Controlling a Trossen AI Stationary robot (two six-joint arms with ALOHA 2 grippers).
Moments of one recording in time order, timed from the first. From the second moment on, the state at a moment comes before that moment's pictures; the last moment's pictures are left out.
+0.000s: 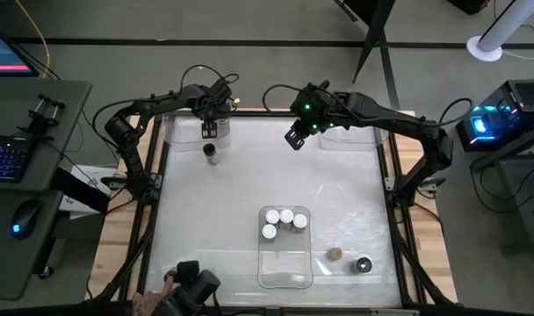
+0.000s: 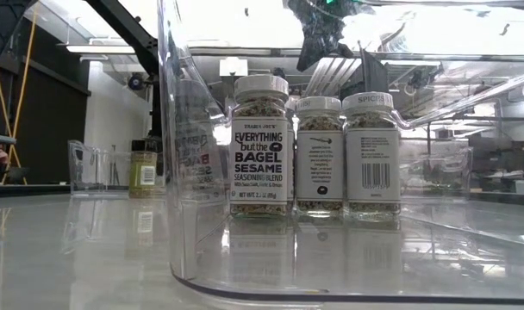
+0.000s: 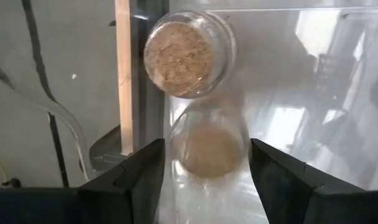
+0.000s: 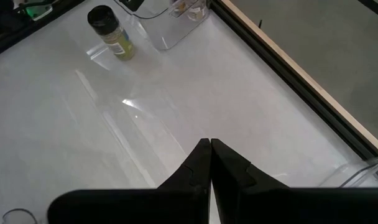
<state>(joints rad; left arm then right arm) 0.84 1.82 1.27 -0.81 -0.31 0.77 -0.32 1.64 1.70 -0.97 0.10 0.30</state>
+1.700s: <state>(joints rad) -0.05 1.16 1.27 -1.39 0.04 -0.33 -0.33 1.64 1.70 -1.00 0.09 0.13</state>
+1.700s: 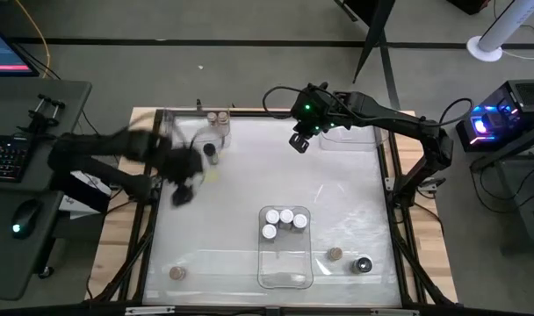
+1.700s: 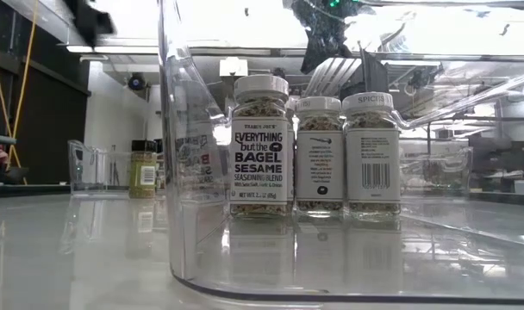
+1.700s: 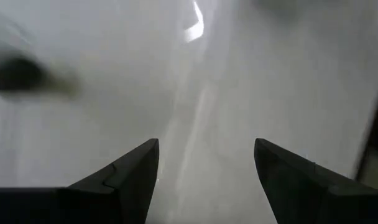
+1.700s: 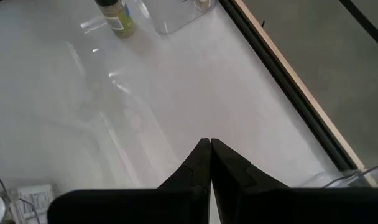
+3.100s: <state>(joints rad) -1.07 1.71 1.15 -0.87 -0.05 -1.16 -0.35 1.64 1.70 -1.00 0.05 0.09</state>
